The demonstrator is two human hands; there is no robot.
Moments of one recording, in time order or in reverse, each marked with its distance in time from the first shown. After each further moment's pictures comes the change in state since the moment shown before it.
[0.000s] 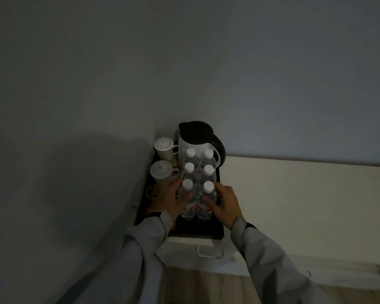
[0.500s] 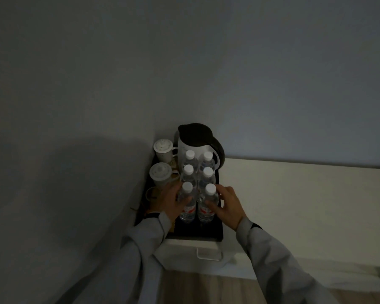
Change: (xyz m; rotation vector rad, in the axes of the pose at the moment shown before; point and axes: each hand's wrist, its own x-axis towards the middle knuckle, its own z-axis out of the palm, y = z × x) left_hand 0.002 0.003 -0.003 -0.038 -0.084 0.003; right_hand 0.003 0.012 -0.011 -0.019 -0.061 -0.069
